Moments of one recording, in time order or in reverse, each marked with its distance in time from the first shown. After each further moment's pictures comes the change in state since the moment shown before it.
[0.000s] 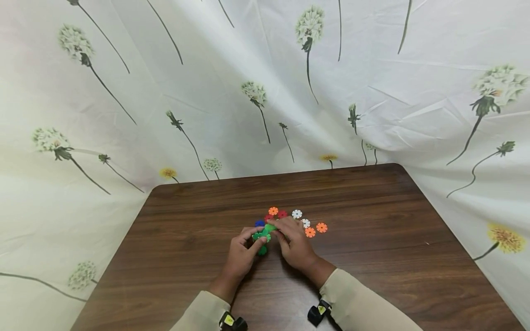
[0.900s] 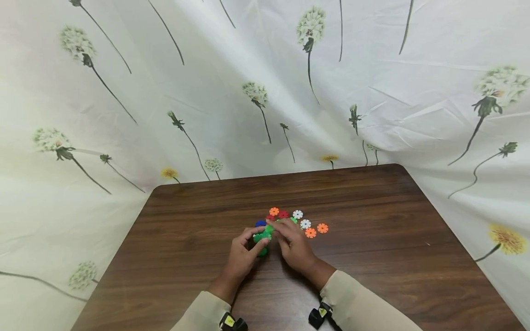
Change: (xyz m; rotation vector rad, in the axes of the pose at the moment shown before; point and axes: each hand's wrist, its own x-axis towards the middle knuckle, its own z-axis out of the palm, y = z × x) left_hand -0.001 -0.002 0.000 -0.004 -0.025 0.057; right_hand -0.002 -0.001 0.003 0.061 -0.020 0.047
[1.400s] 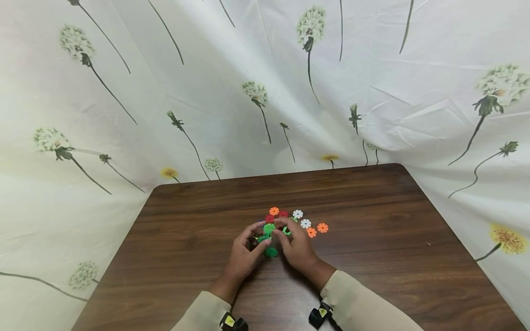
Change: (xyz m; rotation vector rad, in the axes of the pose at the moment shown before) left_hand 0.000 0.001 0.003 -0.002 -0.024 -0.008; right_hand -0.002 -0.004 0.001 0.119 0.090 0.111
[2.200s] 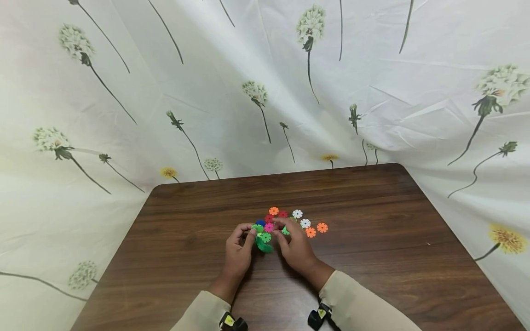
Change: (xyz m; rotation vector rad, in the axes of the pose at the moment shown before) left_hand 0.001 0.000 0.000 -0.047 0.223 0.071; right_hand 0.000 0.005 0.003 -0.118 0.000 -0.082
